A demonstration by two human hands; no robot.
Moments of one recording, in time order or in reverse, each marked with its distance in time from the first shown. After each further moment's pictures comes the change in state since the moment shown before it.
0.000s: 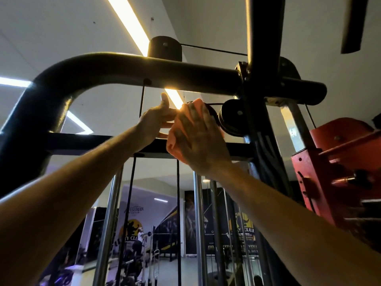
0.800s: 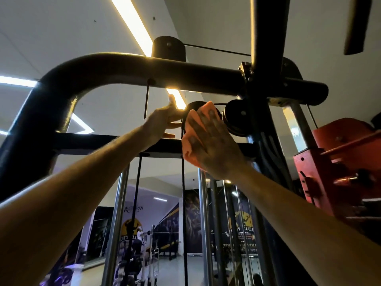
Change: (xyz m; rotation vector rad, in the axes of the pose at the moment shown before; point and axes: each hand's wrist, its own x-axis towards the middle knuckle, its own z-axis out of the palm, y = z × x) left_hand -0.001 0.005 0.001 -0.036 -0.031 -0.030; right_hand -0.012 0.030 0.006 -0.045 -0.121 -0.148
